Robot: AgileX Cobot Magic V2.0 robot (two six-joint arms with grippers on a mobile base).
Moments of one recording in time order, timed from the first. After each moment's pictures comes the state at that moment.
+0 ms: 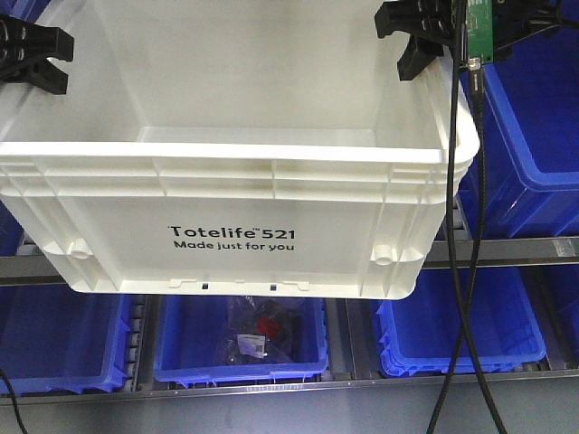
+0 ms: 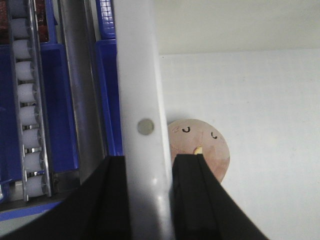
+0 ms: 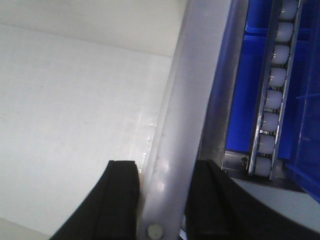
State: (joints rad) left arm -0.09 1.43 -1.50 -0.16 1.08 -0.03; right arm 0.33 1.69 -1.85 0.08 1.30 0.11
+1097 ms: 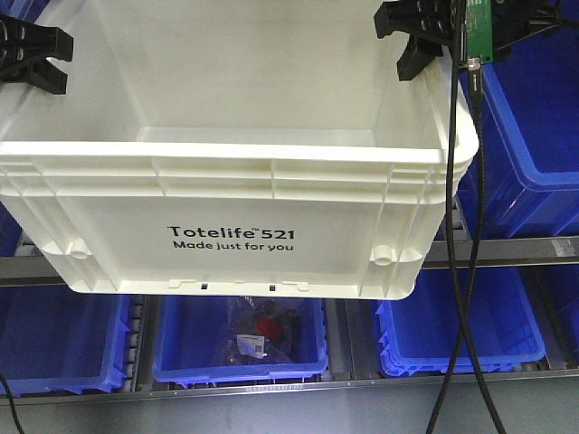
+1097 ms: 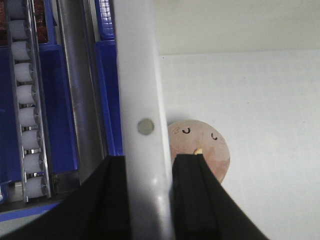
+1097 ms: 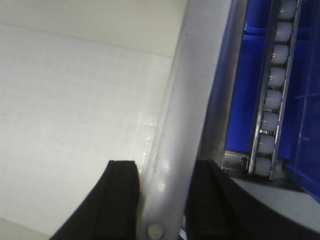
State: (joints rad) left arm -0.09 1.43 -1.50 -0.16 1.08 -0.03; right arm 0.33 1.69 -1.85 0.08 1.30 0.11
